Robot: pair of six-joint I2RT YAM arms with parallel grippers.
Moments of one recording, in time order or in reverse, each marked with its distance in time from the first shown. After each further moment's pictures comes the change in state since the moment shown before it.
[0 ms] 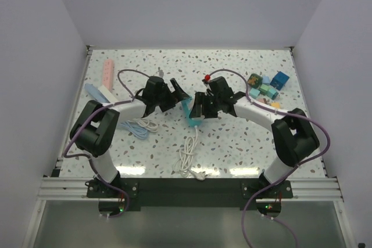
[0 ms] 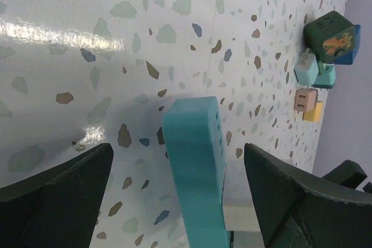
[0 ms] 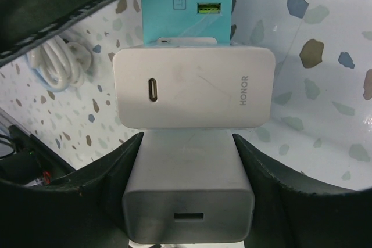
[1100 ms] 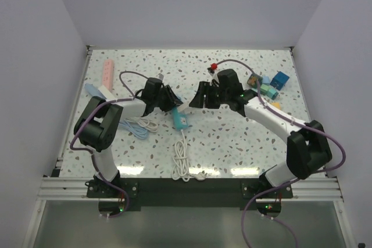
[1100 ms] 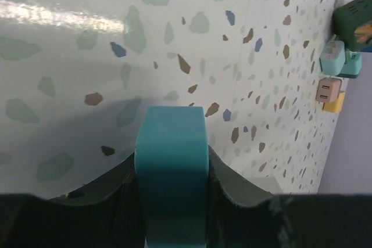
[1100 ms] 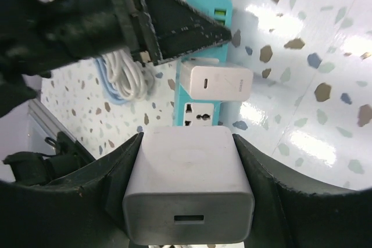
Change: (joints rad) left arm 0.026 0.083 0.024 -0.001 0.083 0.040; right arm -0.025 -0.126 0.013 0.056 -0.047 0.007
